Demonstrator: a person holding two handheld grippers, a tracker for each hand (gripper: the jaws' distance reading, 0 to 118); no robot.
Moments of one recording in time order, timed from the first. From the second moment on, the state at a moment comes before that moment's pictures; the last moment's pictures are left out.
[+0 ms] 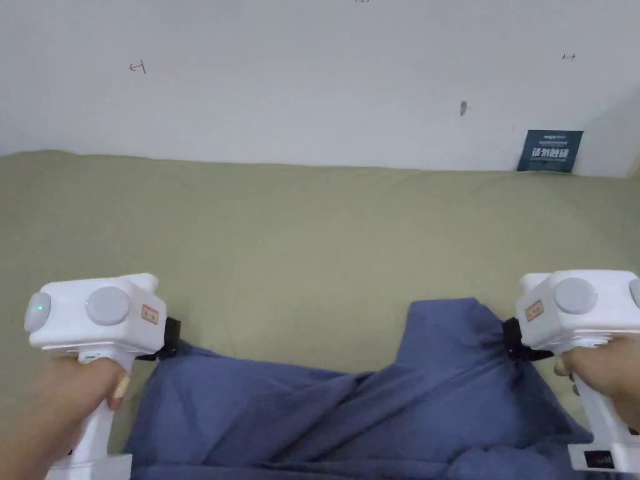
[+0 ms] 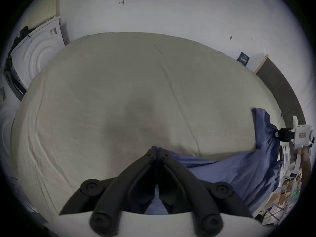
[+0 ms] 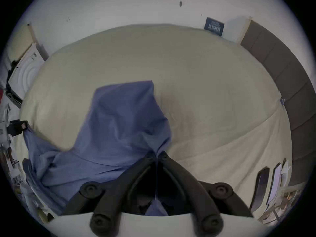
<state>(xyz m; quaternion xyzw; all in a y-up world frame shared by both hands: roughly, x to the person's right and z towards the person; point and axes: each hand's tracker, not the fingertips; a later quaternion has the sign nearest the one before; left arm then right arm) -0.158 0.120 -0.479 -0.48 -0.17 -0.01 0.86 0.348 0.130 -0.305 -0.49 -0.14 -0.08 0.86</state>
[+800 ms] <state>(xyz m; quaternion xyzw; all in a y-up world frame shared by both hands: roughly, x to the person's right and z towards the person) -0.305 0.152 -0.296 -0.46 -0.18 0.06 0.86 0.330 0.174 -0.068 -0.45 -0.11 -0.14 0.87</state>
